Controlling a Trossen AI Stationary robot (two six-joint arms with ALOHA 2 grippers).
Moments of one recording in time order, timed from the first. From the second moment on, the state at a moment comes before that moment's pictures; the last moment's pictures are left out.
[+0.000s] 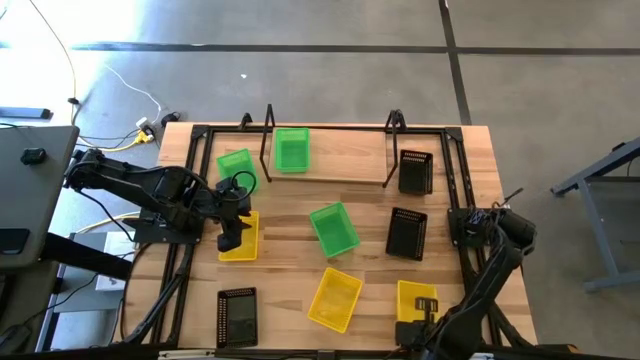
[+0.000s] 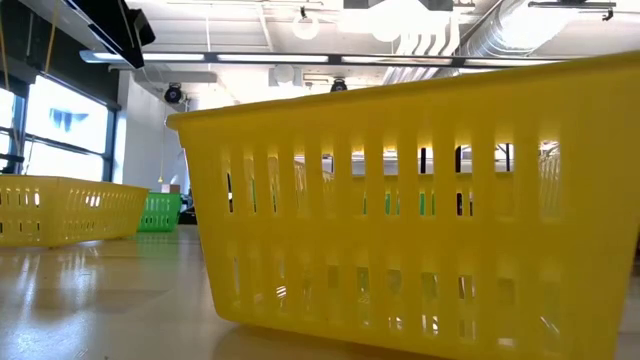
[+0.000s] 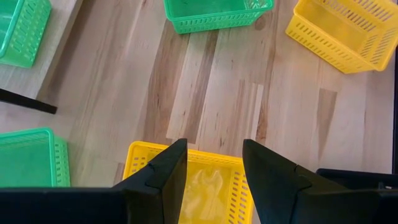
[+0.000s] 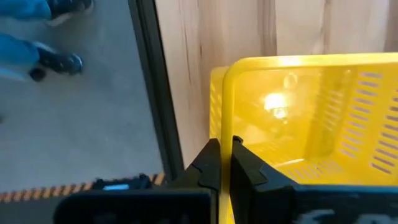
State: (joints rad) left arm -0.14 1.02 1.01 -1.03 -0.15 -0.44; right arm 0.99 1.95 1.60 -1.10 0.05 1.12
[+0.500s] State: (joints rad) left arm -0.14 1.02 1.01 -1.03 -0.15 -0.44; right arm 0.93 1.95 1.82 -1.23 0.20 1.10
